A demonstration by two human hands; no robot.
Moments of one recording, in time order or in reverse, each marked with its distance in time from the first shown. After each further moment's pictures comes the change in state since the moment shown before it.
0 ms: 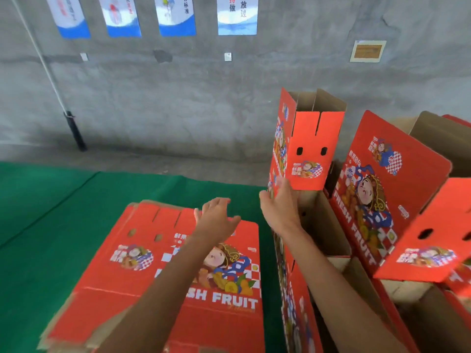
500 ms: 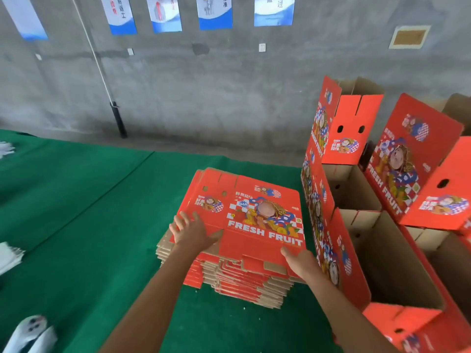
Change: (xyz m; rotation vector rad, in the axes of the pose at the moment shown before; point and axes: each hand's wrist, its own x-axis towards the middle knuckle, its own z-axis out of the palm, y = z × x) left_hand -0.227 -0.195 -0.076 0.345 -0.161 -0.433; right_hand -0.254 0.064 0.057 -0.282 -0.500 0.439
